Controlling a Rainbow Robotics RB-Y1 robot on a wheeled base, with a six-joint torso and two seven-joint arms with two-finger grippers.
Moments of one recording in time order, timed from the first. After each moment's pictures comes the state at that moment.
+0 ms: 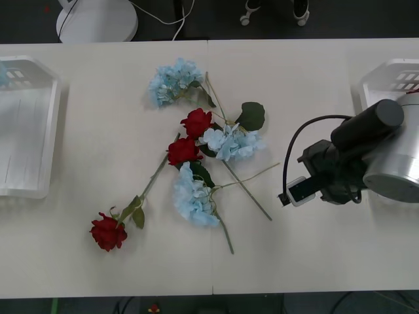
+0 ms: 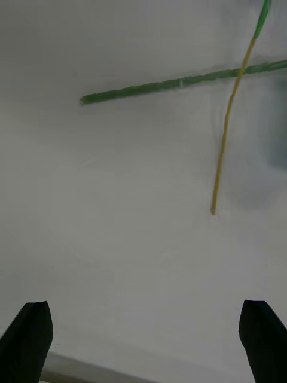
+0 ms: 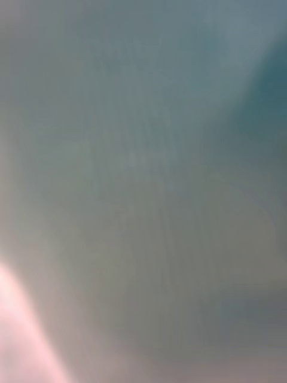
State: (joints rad) right arm -0.63 -1.08 0.80 -2.10 -0.83 1.31 2.59; left arm -0.79 0.62 0.51 -0.91 0.12 1.18 -1.61
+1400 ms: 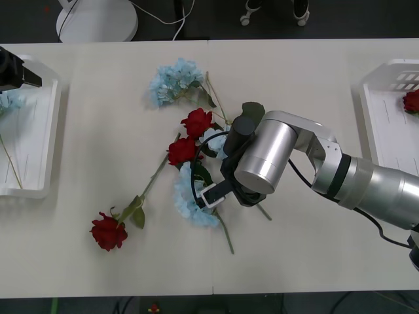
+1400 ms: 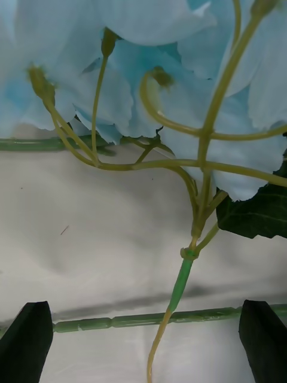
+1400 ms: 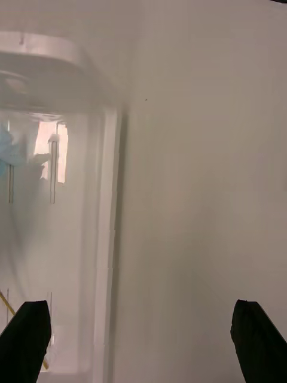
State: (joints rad) right arm -0.83 -0.51 1.00 -1.53 -0.71 1.30 2.59; left arm -0.75 0.60 0.39 -1.39 0.50 1.66 -1.61
